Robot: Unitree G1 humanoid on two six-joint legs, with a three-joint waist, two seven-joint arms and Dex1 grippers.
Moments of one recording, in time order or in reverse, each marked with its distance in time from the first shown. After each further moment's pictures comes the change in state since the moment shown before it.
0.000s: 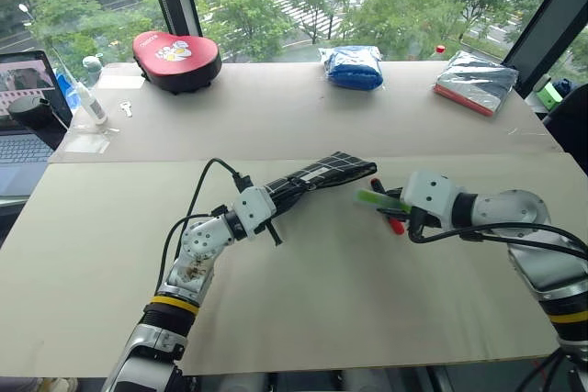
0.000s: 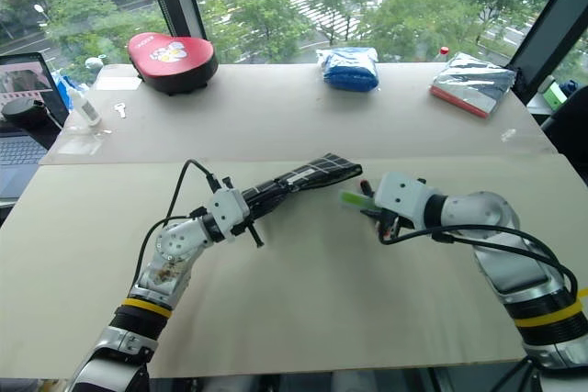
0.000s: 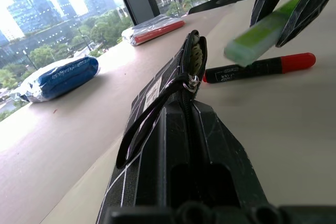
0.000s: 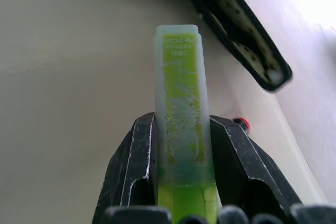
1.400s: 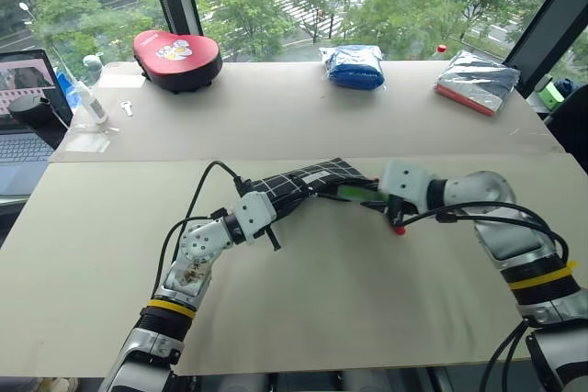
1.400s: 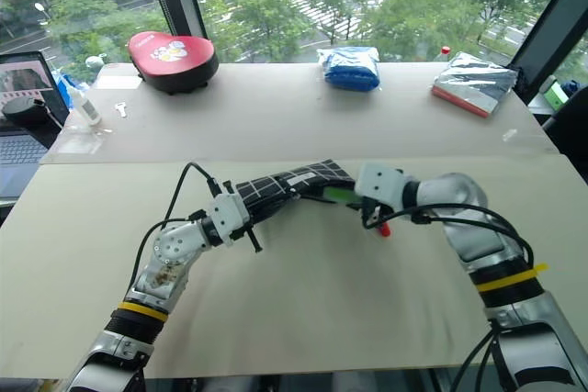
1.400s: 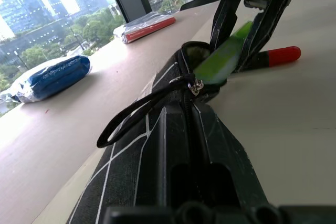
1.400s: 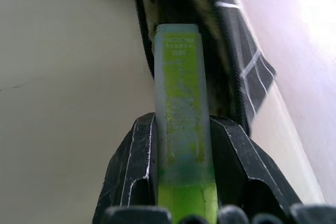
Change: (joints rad) left arm 0.023 0.022 -0.013 -0.034 0.003 0.009 -0.018; right arm -0.181 0.124 0.125 0.200 -0.144 -0.114 0.115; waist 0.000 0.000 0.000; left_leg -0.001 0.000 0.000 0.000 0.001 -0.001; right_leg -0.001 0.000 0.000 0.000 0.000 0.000
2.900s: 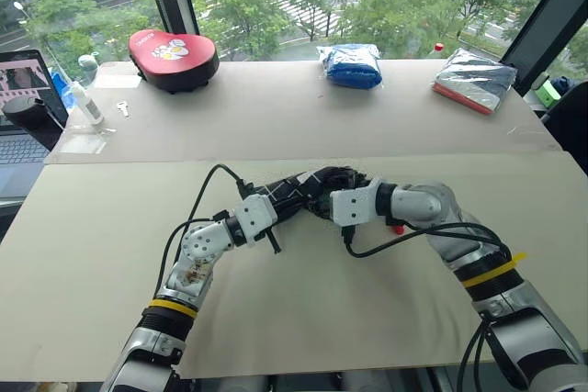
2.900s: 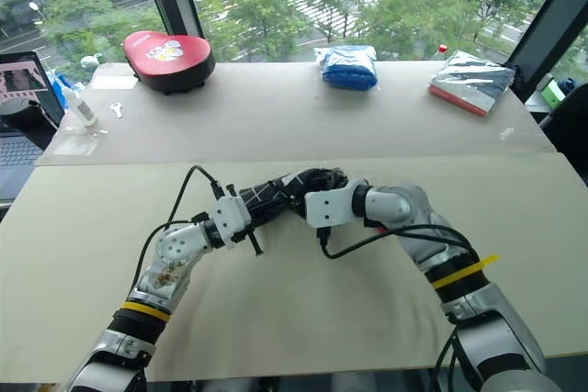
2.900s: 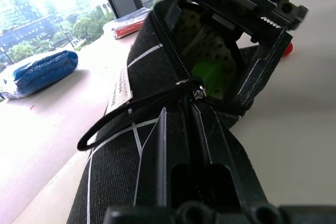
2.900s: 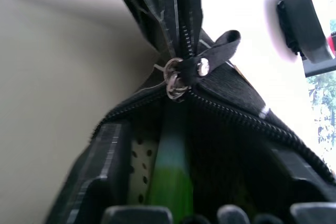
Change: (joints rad) left arm -0.005 -0.011 -0.002 0.038 -0.002 -0.017 -0.022; right arm -0.037 0.167 0.045 0.089 -0.187 -0.384 -0.168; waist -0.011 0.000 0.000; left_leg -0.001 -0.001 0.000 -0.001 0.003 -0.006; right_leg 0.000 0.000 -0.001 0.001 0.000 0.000
